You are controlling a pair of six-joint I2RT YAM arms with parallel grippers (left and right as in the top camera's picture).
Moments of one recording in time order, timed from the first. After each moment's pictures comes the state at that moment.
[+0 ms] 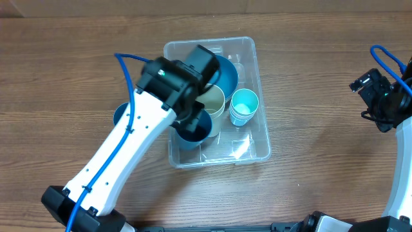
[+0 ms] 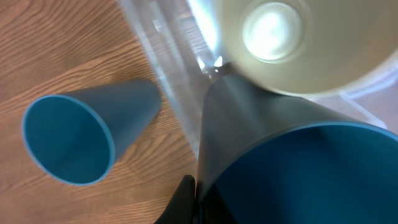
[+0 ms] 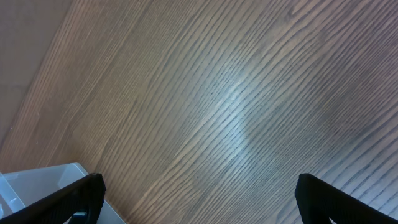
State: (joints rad) left arm -0.60 1.70 1.85 -1.61 -0.17 -0.24; right arm -0.42 1.41 1.33 -0.97 -0.11 0.55
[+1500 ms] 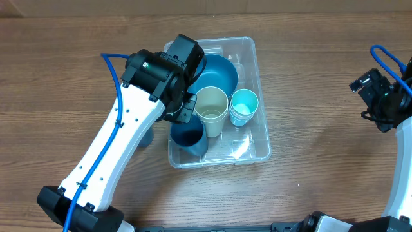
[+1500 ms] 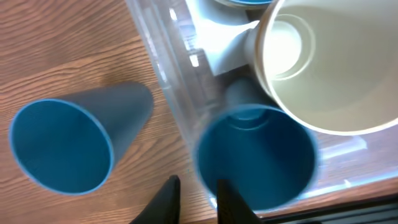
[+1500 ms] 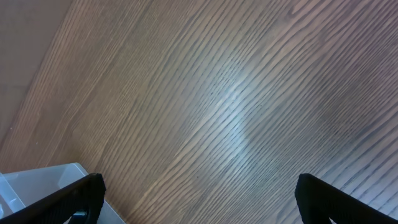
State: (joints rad) left arm -0.52 1.70 1.85 -1.58 -0.10 -0.24; right arm -0.42 1.41 1.33 -0.97 -0.11 0.55
